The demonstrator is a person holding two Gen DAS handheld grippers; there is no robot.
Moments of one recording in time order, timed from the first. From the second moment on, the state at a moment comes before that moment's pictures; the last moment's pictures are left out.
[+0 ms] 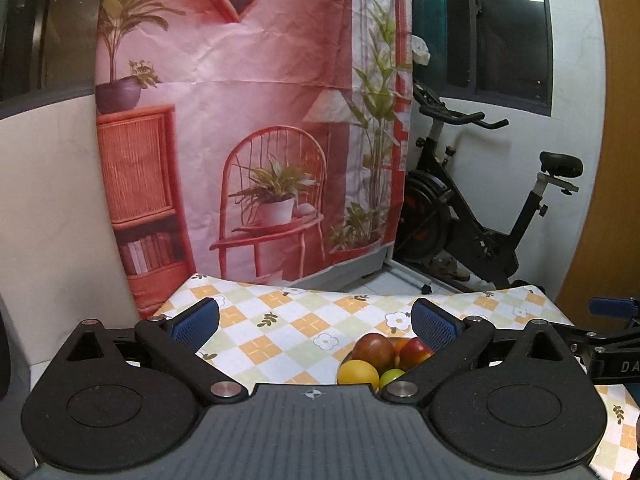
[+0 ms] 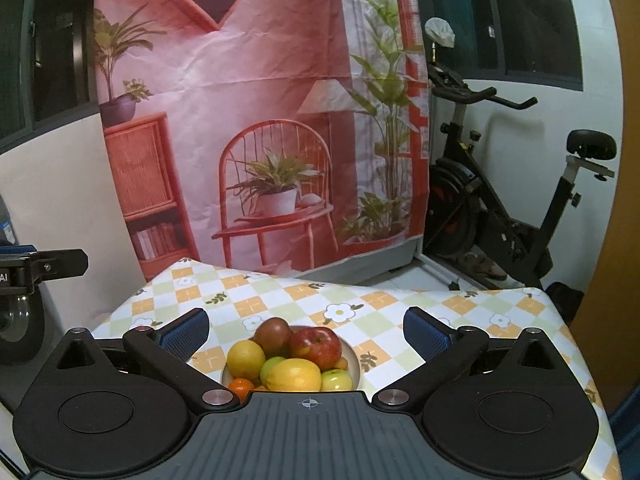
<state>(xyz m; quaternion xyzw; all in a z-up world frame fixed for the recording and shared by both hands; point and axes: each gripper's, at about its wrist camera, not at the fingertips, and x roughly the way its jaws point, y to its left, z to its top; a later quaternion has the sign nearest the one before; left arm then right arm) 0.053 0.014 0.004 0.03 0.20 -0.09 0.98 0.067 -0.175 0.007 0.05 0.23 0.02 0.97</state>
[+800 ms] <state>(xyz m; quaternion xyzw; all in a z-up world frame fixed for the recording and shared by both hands) 0.040 0.011 0.006 0.04 0.20 -0.09 0.98 0.065 -0.170 0.010 0.04 0.26 0.00 0.97</state>
